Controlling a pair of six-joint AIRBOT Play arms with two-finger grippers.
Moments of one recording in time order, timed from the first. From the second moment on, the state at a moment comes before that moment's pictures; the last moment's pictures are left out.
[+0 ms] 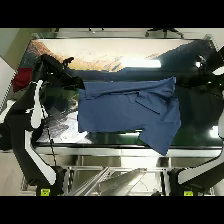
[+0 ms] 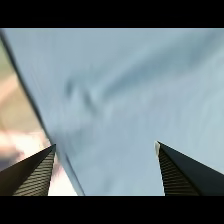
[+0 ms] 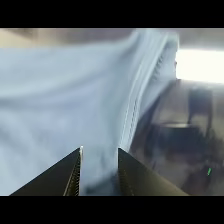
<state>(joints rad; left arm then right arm) 0.01 -2.00 1.93 -2.03 1.58 1.82 -0.36 -1.81 1.65 -0.96 1.18 1.01</state>
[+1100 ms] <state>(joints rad) 0.04 -1.62 0.99 -2.27 1.37 2.05 -0.73 -1.32 0.80 -0.97 1.25 1.16</state>
